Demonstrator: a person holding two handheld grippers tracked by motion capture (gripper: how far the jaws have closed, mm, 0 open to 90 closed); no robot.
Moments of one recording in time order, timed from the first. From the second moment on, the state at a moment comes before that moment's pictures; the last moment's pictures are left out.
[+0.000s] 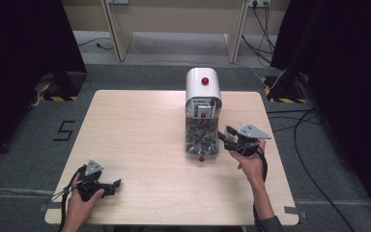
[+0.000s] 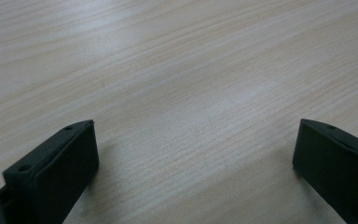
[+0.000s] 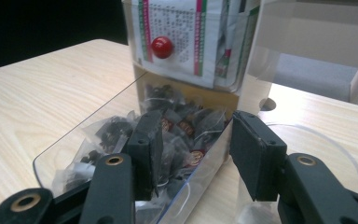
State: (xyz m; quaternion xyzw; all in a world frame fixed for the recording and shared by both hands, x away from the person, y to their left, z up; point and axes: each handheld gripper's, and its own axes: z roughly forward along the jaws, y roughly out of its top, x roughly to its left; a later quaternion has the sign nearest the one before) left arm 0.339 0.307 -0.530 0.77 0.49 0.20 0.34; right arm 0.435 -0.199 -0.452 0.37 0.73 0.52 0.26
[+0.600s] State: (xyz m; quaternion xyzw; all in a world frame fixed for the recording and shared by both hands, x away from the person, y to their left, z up) left arm 0.339 0.307 -0.530 0.77 0.49 0.20 0.34; right arm 0.419 -0.196 -0.457 0.37 0.73 0.51 0.25
